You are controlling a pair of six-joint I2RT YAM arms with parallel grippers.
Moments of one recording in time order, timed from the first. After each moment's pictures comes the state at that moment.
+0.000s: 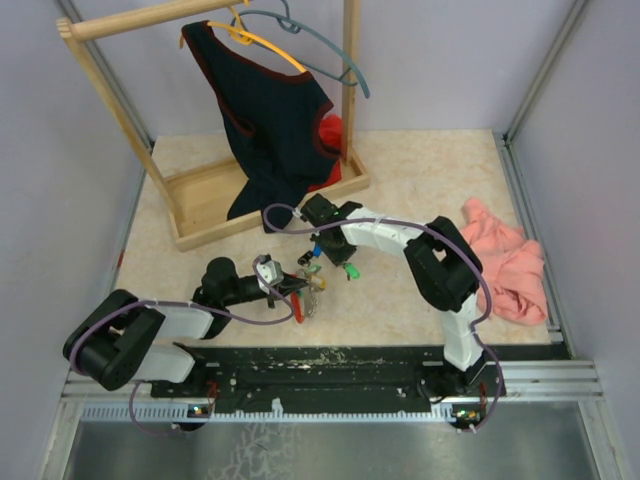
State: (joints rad) left arm -0.55 1.35 0.18 1.06 0.74 0.20; right arm 0.79 1.99 1.45 -0.72 0.18 0.04
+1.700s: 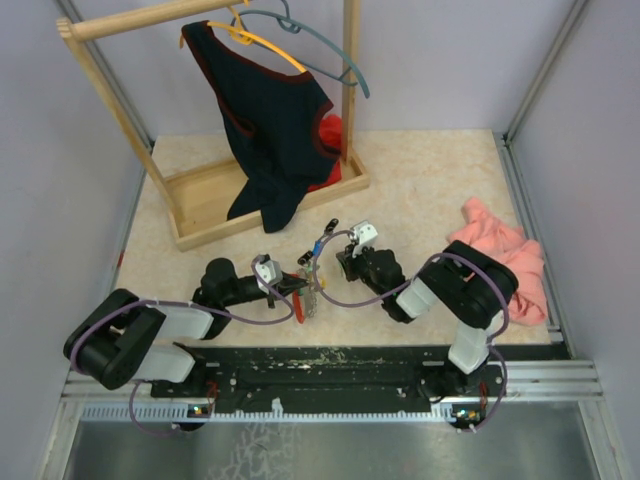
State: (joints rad) left arm -0.55 1.36 0.17 1.09 0.74 0.18; right arm 0.74 1.74 0.41 1.10 0.09 0.15
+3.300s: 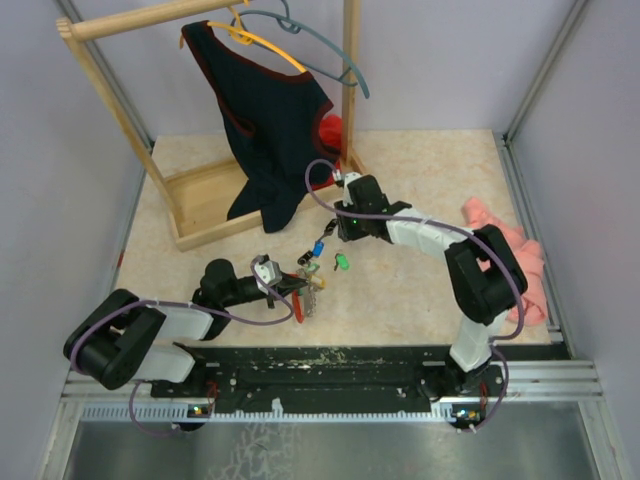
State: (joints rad) left arm -0.55 1.36 0.17 1.10 0.73 0.18; right arm 0.59 1.75 1.13 -0.19 -0.05 0.19
